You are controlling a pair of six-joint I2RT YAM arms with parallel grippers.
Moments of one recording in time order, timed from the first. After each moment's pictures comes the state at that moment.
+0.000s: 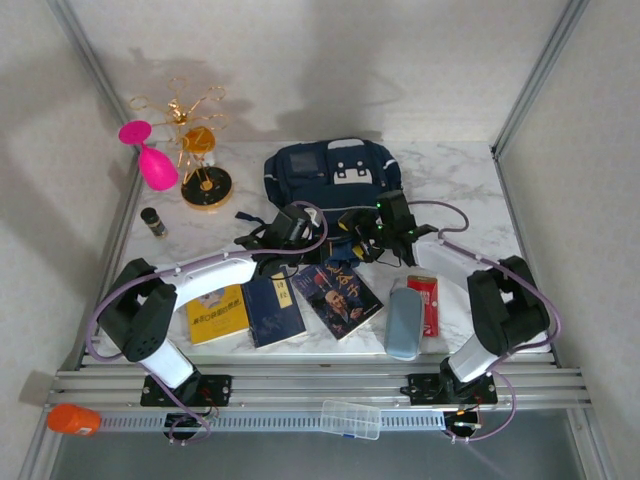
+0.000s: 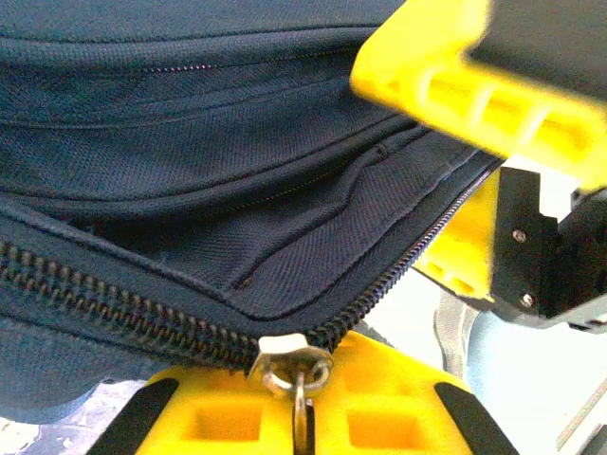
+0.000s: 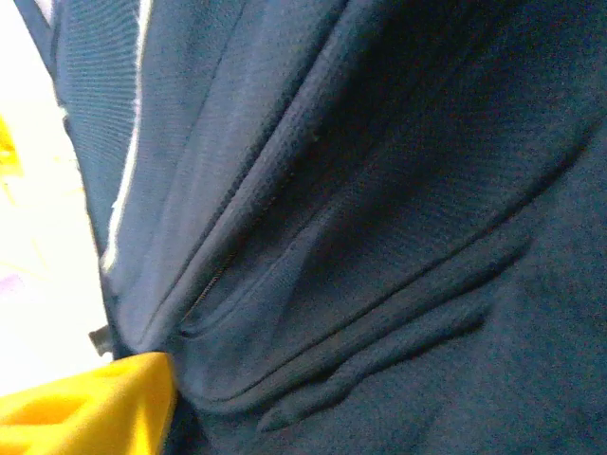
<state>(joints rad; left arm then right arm) -0.70 1.61 1.01 -0.13 0.15 -0.67 0.47 1.61 0.96 -0.13 -0.34 1.31</state>
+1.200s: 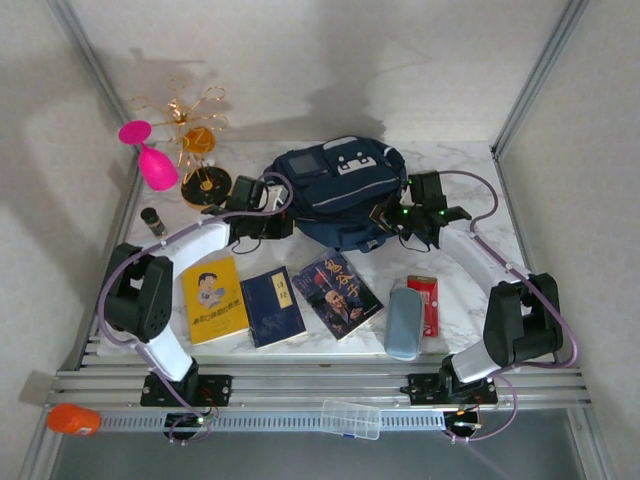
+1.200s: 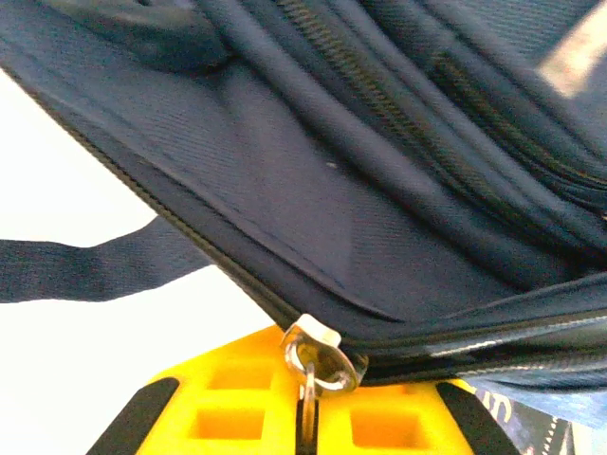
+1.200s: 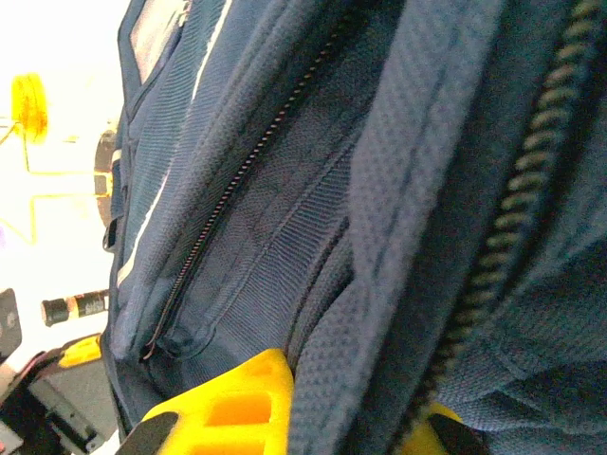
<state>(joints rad) -0.34 1.71 1.14 -0.31 0.37 -0.34 0.29 1.50 1.09 -0.38 -0.39 0.82</state>
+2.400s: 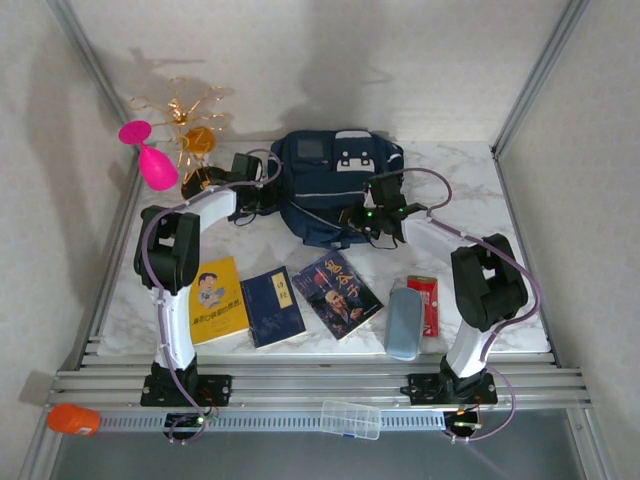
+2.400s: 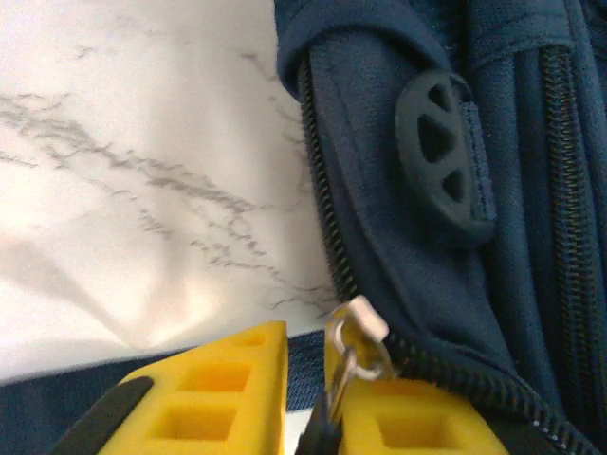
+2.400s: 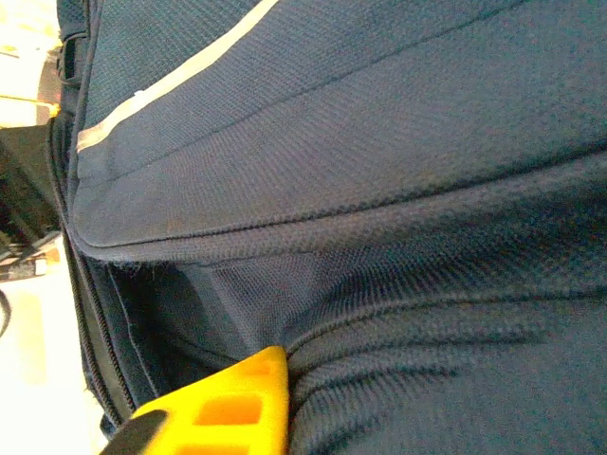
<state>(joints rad) -0.21 2.10 1.49 -0.30 0.15 -0.44 0.45 1.78 1.18 -0.23 -0.34 0.77</state>
